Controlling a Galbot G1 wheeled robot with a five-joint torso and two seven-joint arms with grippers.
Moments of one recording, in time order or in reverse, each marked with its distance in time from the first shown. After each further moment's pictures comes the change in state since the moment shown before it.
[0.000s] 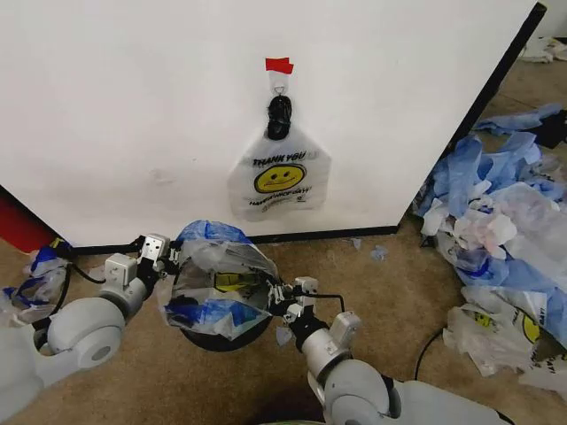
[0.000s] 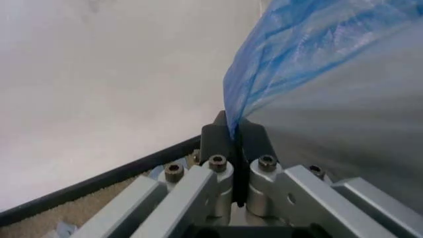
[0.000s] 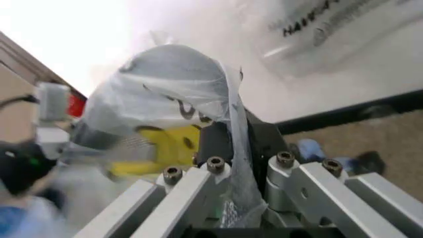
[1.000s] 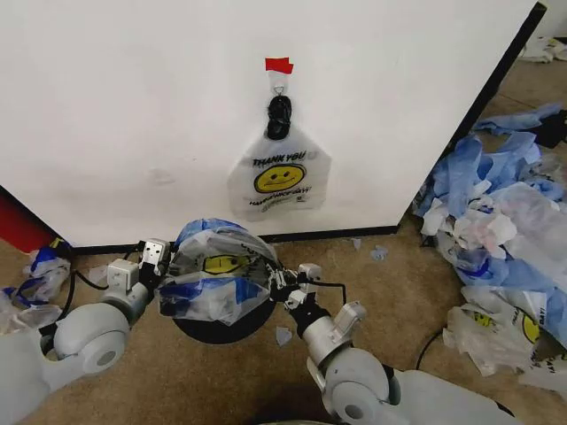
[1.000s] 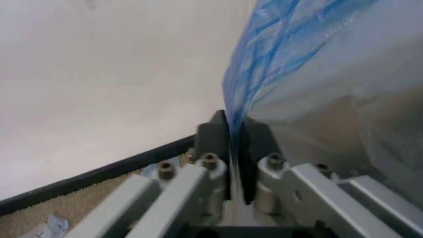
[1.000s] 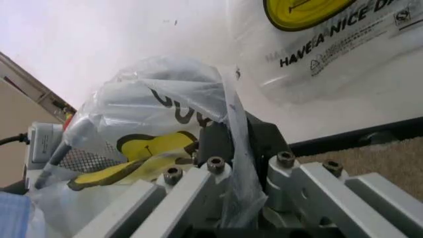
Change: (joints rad) left arm 0.028 -0.014 -0.001 -0.039 -0.004 -0.019 -0.050; right arm 0.026 0.008 0.031 -0.024 0.007 0.026 -0.015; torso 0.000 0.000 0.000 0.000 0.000
